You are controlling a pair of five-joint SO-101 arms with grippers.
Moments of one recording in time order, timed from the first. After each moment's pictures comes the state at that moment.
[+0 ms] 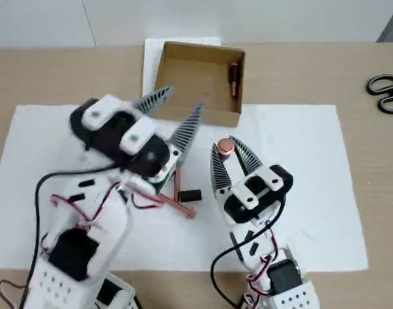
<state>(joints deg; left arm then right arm) 25.0 -64.0 41.3 30.5 -4.8 -24.4 -102.5 96.2 9.8 4.3</state>
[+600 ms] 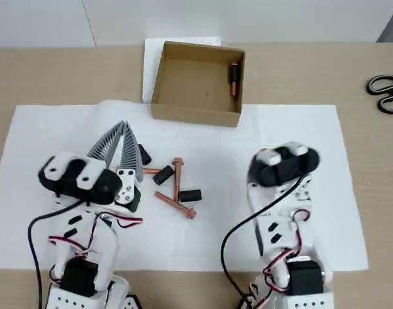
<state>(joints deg) 10.9 -93.6 80.7 19.3 5.1 -7.2 -92.8 75.8 43.6 4.3</state>
